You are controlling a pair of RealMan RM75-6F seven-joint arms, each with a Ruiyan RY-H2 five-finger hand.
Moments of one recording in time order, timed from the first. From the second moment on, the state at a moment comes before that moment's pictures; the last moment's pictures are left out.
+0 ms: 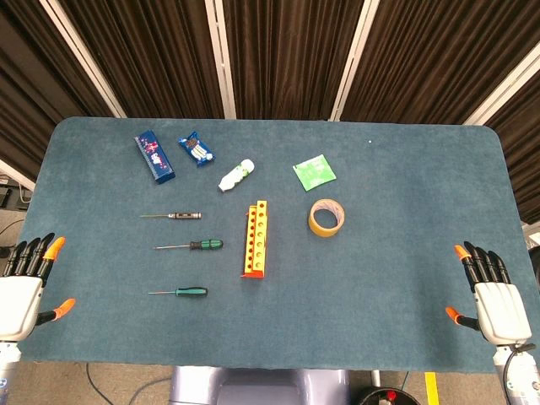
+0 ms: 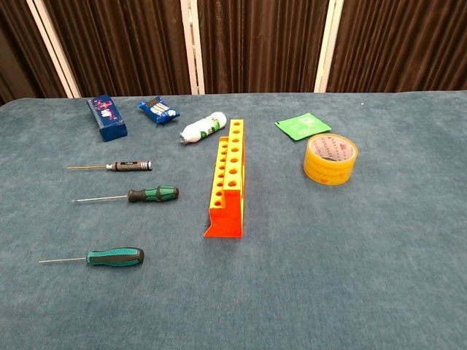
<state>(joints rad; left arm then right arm) -0.11 -1.13 0.04 -1.74 1.51 1.57 0.22 0.08 -1.13 0.04 -1.63 -1.52 1.46 -0.03</state>
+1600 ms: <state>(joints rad) -0.80 -1.64 -0.31 -1.15 0.79 0.91 0.60 0.08 -1.11 0.06 -1.67 -1.42 1.40 0.04</state>
